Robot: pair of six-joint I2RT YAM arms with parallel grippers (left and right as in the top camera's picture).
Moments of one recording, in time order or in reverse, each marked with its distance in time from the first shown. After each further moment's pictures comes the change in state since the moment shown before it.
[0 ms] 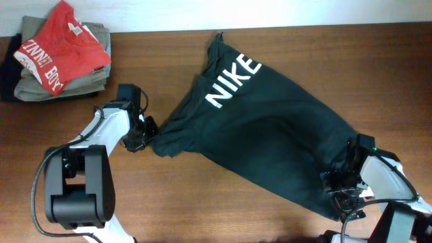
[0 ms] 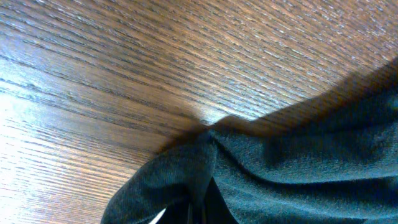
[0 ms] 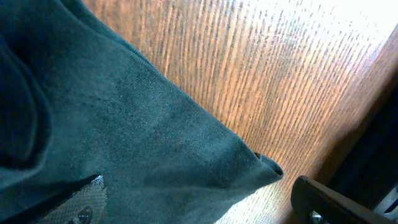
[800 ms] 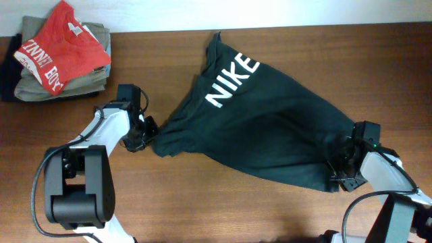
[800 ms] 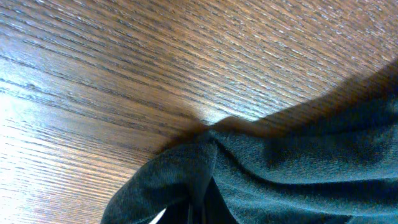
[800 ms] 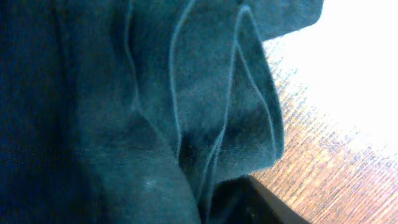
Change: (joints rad) left arm 0.000 0.000 0.000 0.003 0.000 0.000; right arm 0.000 0.041 0.013 0.342 -0.006 -0.284
